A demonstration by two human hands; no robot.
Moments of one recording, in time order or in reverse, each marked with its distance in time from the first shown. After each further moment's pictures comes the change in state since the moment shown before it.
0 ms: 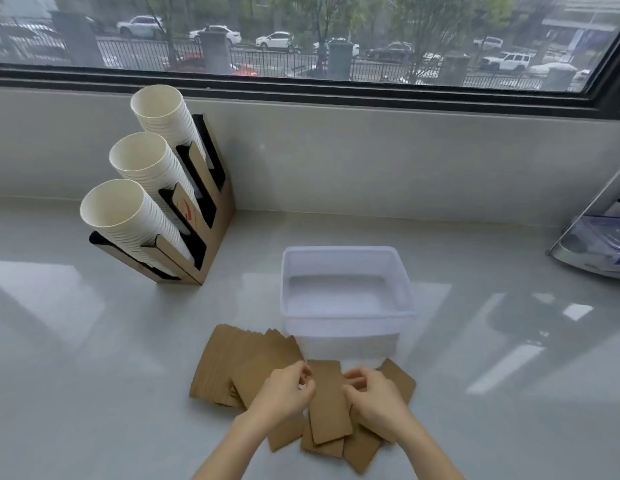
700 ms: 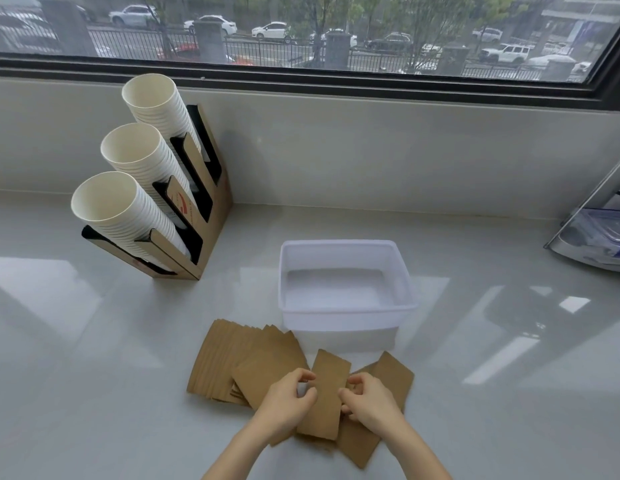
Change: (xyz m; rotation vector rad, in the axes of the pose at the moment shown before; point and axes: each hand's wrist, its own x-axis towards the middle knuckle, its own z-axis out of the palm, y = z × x) left_hand -0.010 -0.006 0.015 -0.219 -0.025 -0.032; right_hand 0.000 0.007 0.016 0.134 0.001 0.150
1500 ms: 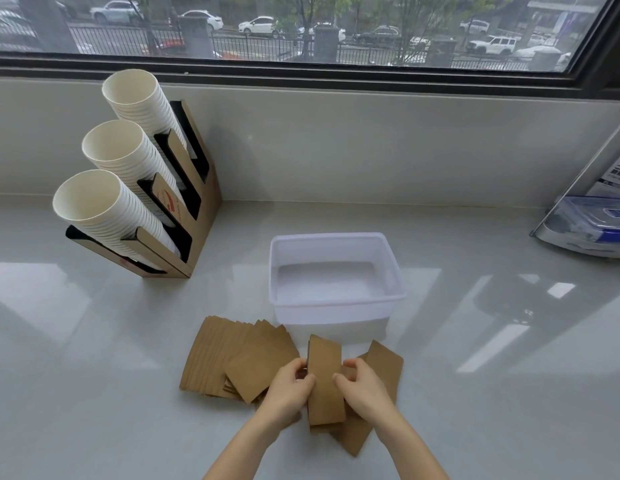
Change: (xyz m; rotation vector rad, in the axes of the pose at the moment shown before) left_hand -0.001 0.016 0.013 -0.409 -0.014 -0.096; right_hand -0.004 -0.001 0.000 0.047 0.047 -0.044
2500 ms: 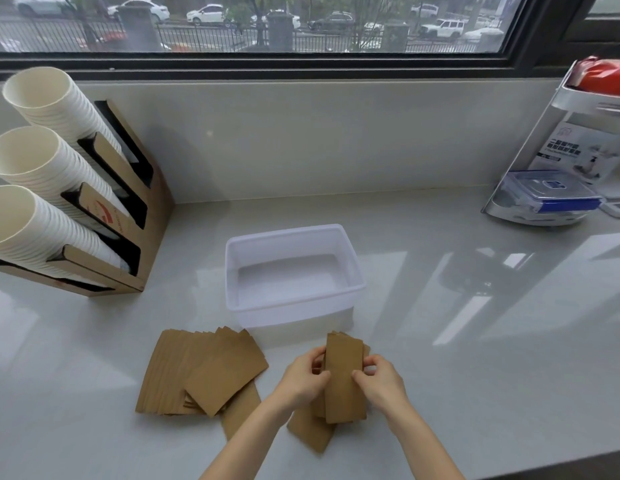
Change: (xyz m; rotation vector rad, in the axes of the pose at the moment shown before) left_hand 0.022 0.030 0.052 0.277 -0.219 0.105; right_hand 0.011 0.047 -0.048 0.085 0.240 0.184
